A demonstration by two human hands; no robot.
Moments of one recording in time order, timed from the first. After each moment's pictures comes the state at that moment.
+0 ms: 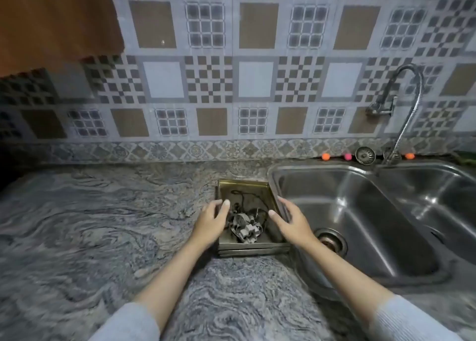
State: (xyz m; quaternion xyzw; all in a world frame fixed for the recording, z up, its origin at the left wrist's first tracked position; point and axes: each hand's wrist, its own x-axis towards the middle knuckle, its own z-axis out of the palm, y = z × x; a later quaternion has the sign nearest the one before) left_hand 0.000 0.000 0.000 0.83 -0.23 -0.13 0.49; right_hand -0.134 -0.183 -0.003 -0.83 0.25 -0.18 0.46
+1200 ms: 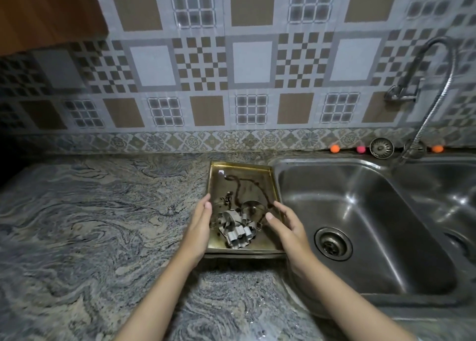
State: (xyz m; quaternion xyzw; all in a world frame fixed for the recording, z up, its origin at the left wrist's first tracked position) left_hand -0.049 -0.017 0.022 0.79 -0.17 -0.14 0.58; right_hand -0.154 -0.187 -0.007 -0.66 0.24 -0.20 0.69
